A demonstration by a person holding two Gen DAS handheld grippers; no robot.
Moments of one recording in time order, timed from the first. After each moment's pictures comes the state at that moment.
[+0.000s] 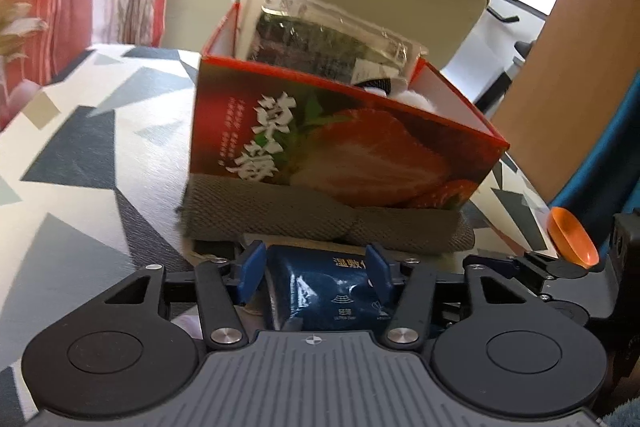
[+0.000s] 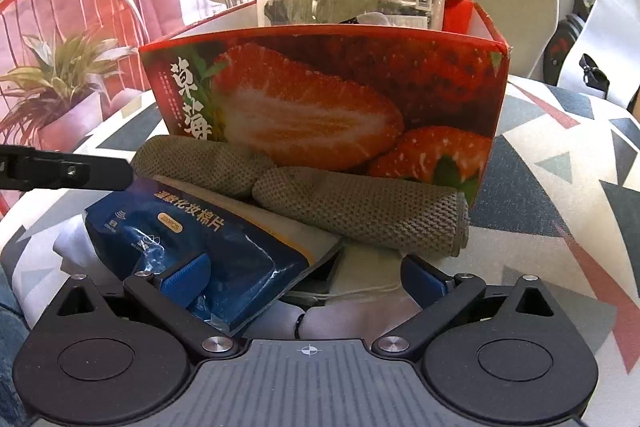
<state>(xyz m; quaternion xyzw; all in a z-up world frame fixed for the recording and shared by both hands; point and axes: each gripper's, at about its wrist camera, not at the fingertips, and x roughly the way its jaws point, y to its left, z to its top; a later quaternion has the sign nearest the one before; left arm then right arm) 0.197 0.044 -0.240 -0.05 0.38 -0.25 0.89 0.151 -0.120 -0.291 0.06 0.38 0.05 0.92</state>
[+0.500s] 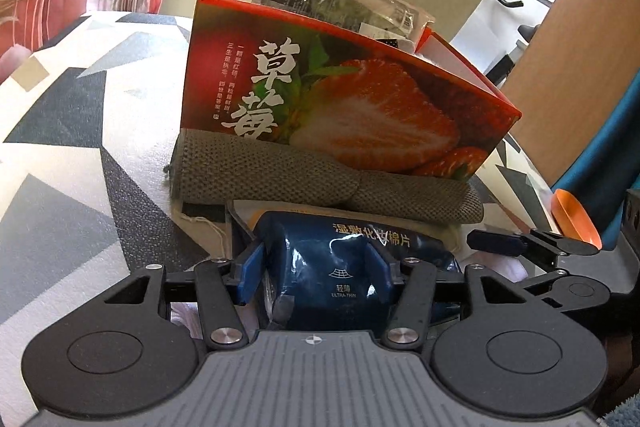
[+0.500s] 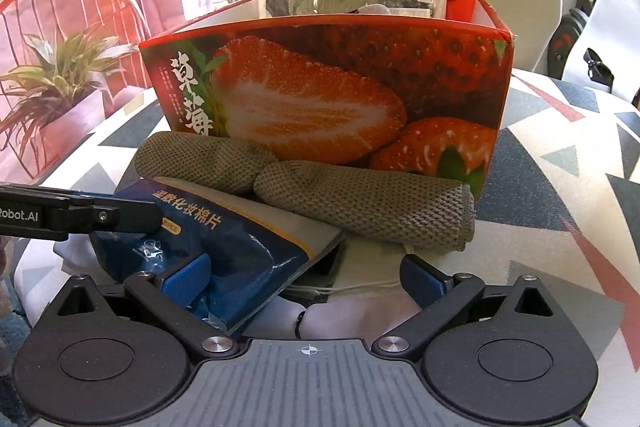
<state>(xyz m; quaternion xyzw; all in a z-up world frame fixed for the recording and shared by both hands) 0.196 0.041 -0.266 -0.06 0.41 -0.26 0.88 0.153 -0.121 -0.295 0.07 0.38 0.05 0.92</state>
